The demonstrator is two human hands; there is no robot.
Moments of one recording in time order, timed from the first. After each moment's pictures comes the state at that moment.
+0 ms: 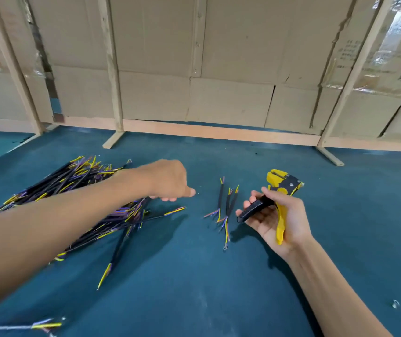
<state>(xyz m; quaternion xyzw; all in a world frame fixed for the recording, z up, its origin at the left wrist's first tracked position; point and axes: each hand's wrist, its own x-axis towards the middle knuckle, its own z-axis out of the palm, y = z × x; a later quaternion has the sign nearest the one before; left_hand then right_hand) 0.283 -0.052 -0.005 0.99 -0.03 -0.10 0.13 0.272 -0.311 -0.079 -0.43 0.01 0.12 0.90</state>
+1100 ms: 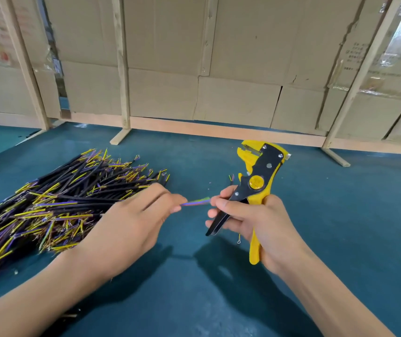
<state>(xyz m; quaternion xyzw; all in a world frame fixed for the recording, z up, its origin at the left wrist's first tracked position) 0.163 -0.007 -0.067 0.89 -0.28 0.33 0.12 0.202 -0.237 -0.046 -0.61 -0.12 0.09 0.78</state>
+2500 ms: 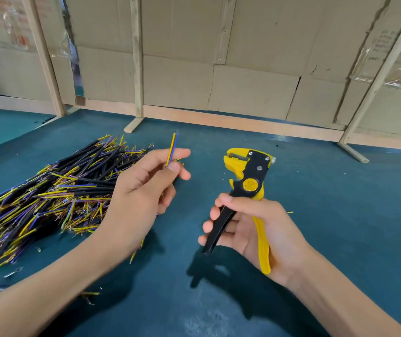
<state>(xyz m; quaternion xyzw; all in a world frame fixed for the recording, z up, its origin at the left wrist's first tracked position) 0.159 -0.016 -0.060 0.67 -0.12 0.24 0.70 0.176 -0.211 -0.048 -0.50 -0.12 0.28 0.81</state>
